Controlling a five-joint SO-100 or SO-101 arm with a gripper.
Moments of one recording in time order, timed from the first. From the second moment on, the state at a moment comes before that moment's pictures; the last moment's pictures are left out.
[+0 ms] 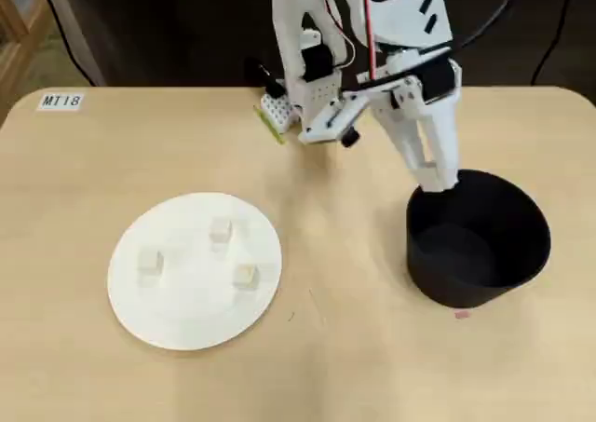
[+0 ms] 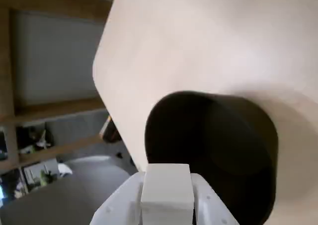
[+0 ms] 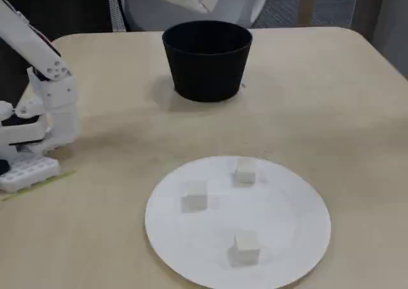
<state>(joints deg) -32.5 121.6 107.6 57.2 -14.5</state>
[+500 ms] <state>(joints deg) -37.4 114.4 111.5 45.0 -14.5</state>
